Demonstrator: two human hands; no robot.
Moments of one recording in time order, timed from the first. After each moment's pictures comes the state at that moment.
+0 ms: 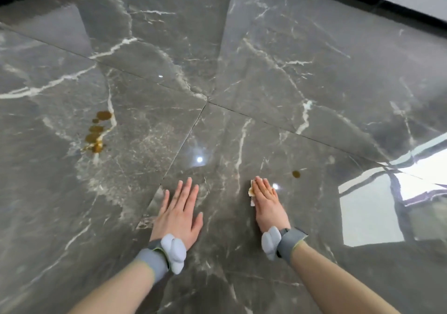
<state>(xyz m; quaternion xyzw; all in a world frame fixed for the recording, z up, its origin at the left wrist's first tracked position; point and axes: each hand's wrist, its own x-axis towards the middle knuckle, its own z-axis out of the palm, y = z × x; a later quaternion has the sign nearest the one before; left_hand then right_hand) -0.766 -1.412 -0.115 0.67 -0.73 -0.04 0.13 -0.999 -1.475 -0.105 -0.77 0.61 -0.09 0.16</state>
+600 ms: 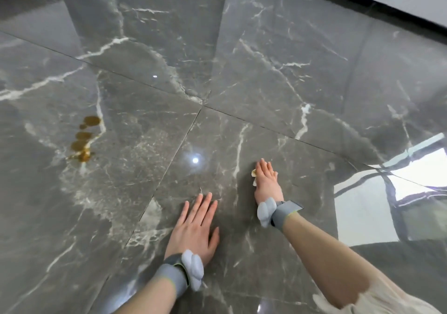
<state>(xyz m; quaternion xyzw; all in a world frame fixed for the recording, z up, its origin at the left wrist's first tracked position) -0.801 -1.425 -0.132 0.63 -0.77 -0.08 0.13 -0.985 -1.557 -0.097 -0.71 0.68 -0.04 0.17</state>
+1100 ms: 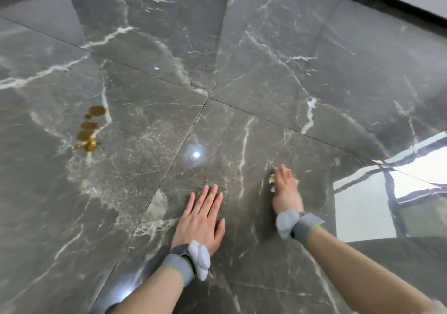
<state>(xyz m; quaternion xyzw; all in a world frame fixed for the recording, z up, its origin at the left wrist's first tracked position) -0.802 -1.424 -0.131 0.63 -0.77 -0.07 0.12 -1.012 -1.523 -0.097 -0.68 0.71 -0.06 0.15</state>
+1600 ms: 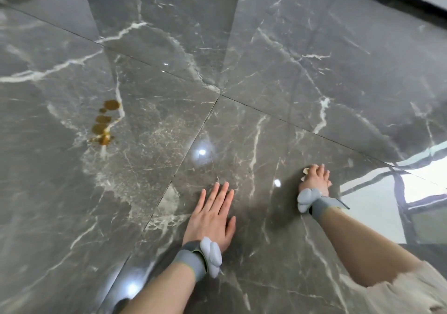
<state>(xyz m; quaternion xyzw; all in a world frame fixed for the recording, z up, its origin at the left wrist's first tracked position) -0.802 -1.423 -0.131 0.63 -0.77 -0.08 0.11 -1.038 -1.561 -0.084 -0.55 0.82 0.00 0.15</state>
